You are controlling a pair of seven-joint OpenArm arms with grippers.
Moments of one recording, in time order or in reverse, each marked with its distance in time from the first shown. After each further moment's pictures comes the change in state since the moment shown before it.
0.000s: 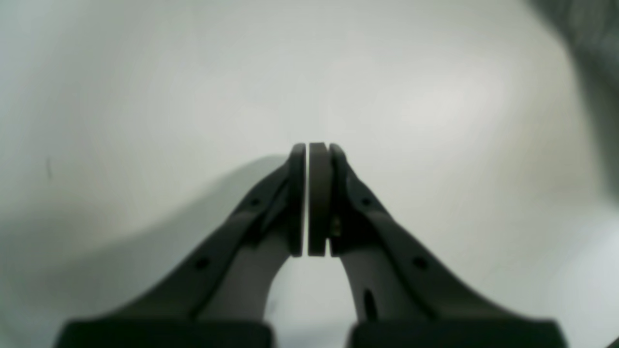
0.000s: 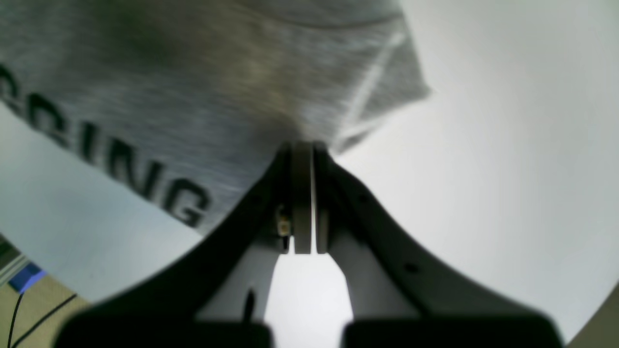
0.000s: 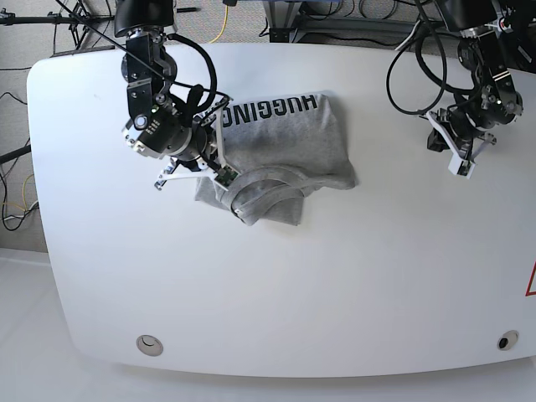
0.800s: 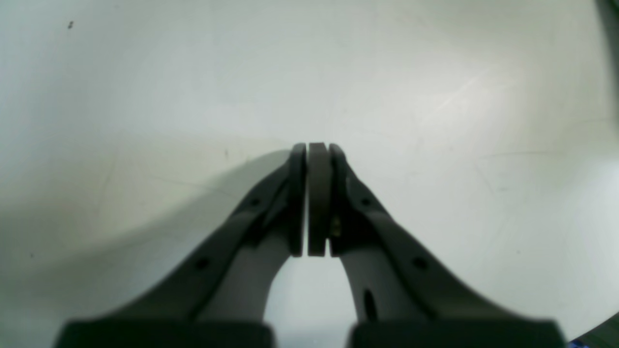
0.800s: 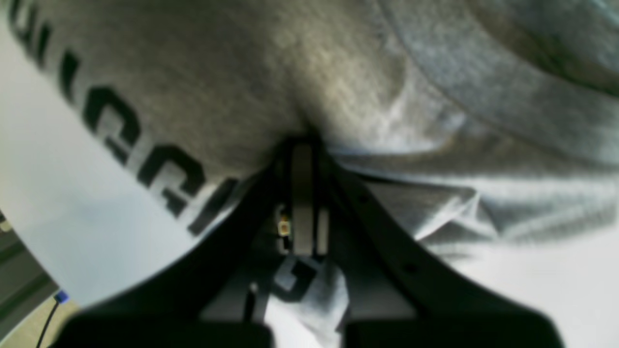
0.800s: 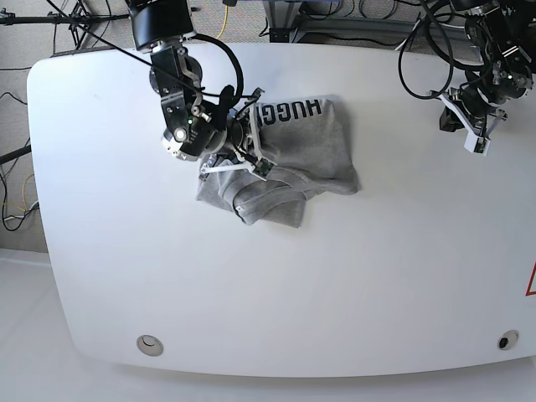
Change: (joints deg) left arm 6.1 -0.1 -5.8 0.7 -2.3 -0.6 -2.2; right arm 3.5 -2.7 -7.4 -16.8 -0.5 0.0 9.7
